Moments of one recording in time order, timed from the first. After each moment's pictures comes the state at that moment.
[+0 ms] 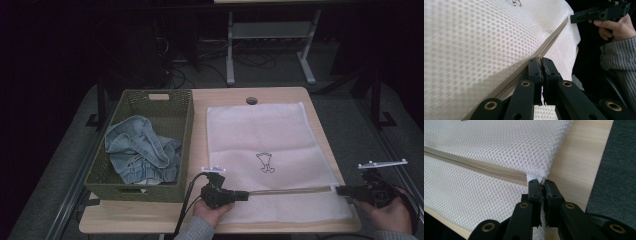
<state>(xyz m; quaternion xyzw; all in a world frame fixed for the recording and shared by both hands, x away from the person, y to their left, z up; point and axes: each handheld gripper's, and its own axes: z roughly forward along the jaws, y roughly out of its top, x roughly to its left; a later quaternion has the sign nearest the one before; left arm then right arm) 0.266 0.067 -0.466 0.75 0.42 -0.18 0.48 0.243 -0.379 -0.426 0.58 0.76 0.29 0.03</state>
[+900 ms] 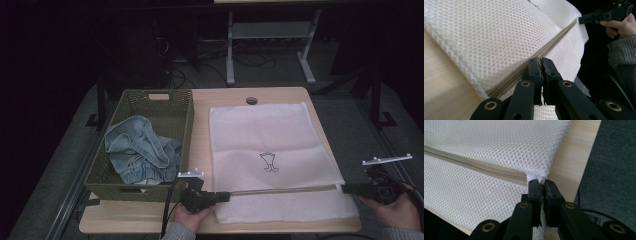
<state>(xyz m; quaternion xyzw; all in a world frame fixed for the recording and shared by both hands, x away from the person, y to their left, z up) 0.251 0.115 -0.460 0.74 0.43 -0.14 0.49 0.246 -0.385 -0.412 0.58 0.77 0.26 0.04</state>
